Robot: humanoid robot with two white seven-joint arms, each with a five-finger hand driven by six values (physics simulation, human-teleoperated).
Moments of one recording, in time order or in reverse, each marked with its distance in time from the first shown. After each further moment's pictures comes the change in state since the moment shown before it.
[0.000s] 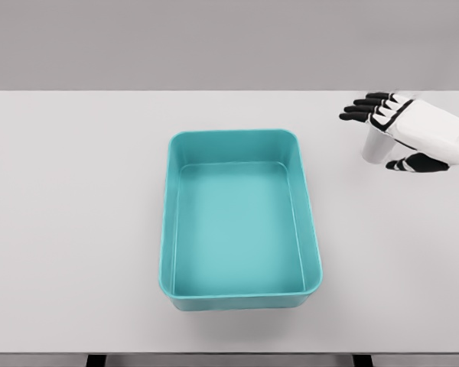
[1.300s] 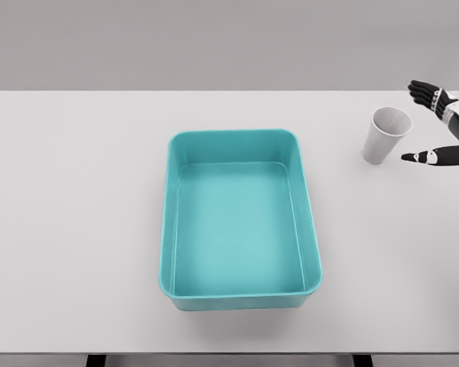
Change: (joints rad) left arm 0.000 0.000 0.000 0.000 0.000 0.000 0.000; right arm -0.120 0.053 0.278 0.555 -0.875 -0.001 -0.002
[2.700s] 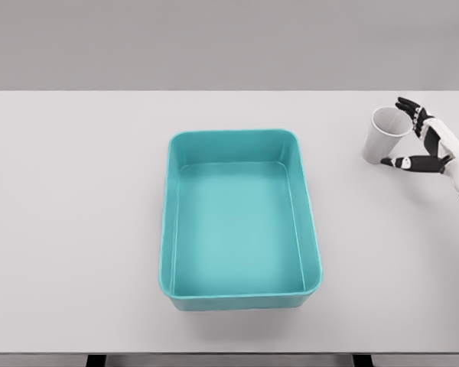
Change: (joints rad) left arm 0.000 0.000 0.000 0.000 0.000 0.000 0.000; right arm -0.107 0.215 0.059 0.349 -0.023 0.000 0.000
